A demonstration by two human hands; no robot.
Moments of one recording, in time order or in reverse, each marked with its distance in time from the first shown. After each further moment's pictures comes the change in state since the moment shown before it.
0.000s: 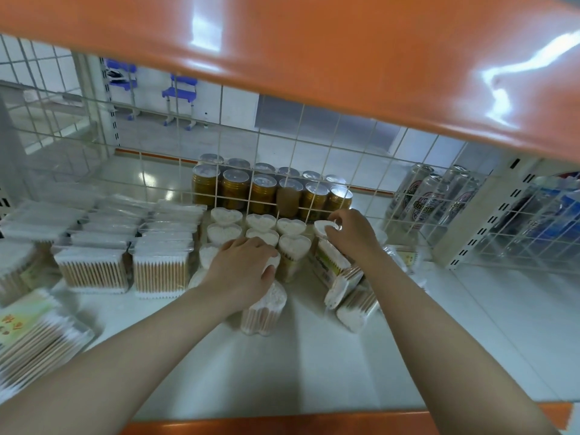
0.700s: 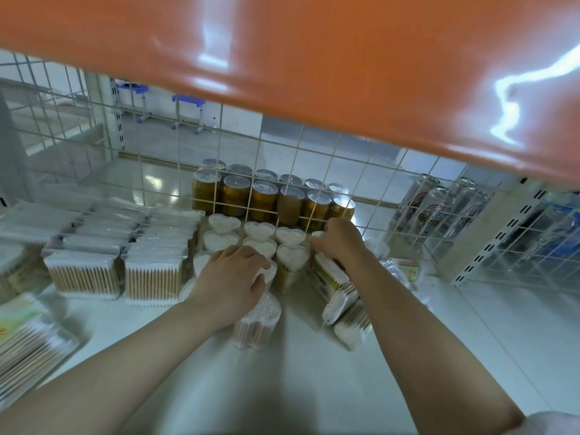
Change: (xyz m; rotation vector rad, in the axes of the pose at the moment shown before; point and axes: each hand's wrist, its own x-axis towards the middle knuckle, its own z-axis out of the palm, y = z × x) left_hand -0.001 -0.006 0.006 -0.025 0.086 -0.009; right_hand 0.030 -0.006 0.018 -0.112 -0.185 0.102
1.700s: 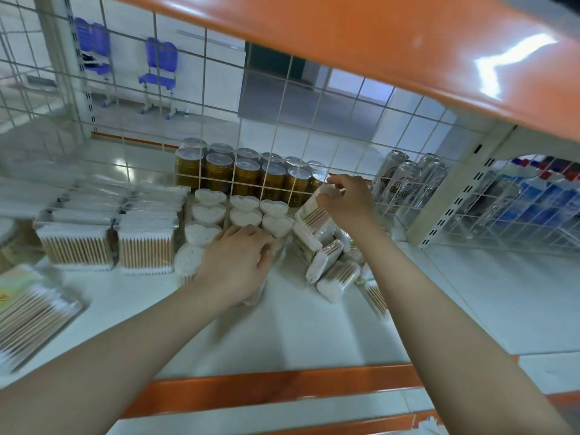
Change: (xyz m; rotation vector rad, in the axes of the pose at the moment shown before) left_hand -0.029 0.028 0.001 -0.079 0.062 0.047; right_hand -0.092 -0.008 -0.060 0.330 0.342 -0.116
